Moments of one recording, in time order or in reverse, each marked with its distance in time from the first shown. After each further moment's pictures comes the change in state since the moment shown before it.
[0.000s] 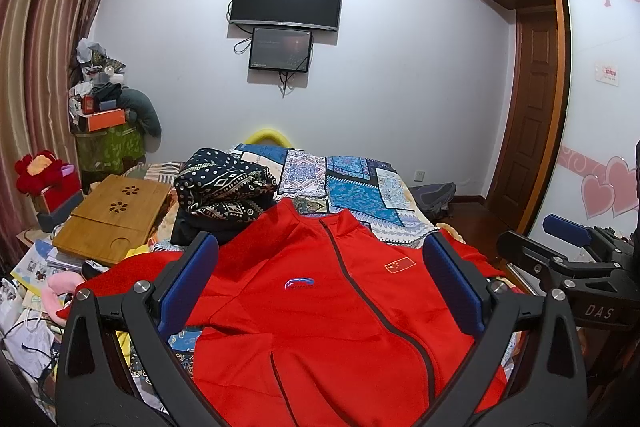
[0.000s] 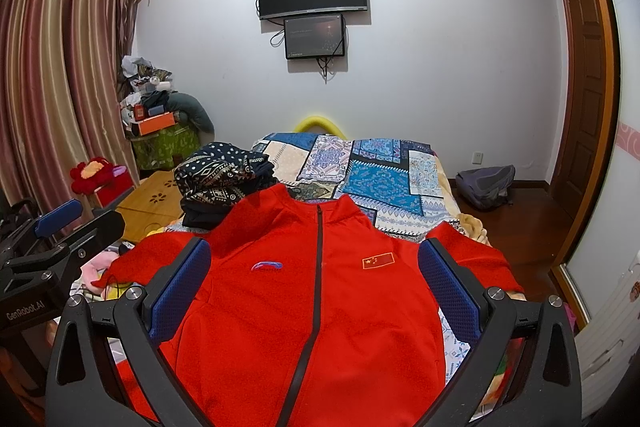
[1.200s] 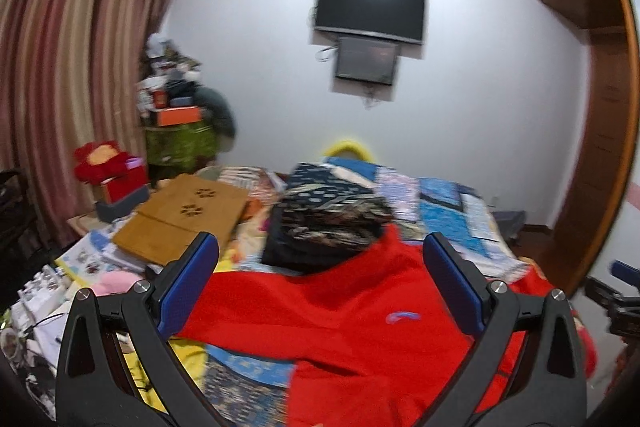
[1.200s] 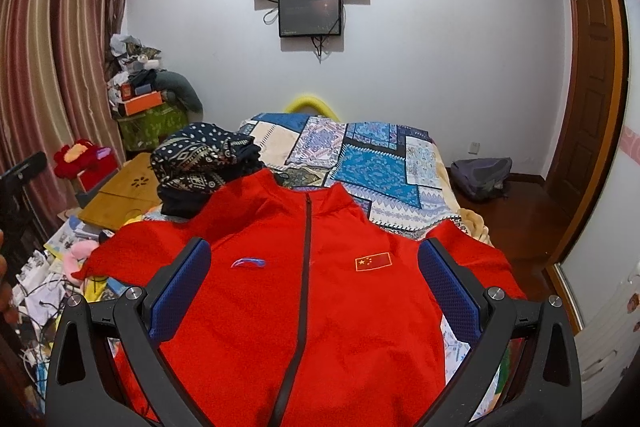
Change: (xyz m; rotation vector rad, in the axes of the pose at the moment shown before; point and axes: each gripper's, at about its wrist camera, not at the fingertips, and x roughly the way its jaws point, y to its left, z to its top) left arm 0.031 0.122 0.019 -0.109 -0.026 0.297; right arm 0.060 -0.003 0.002 -0.026 0.094 -0.041
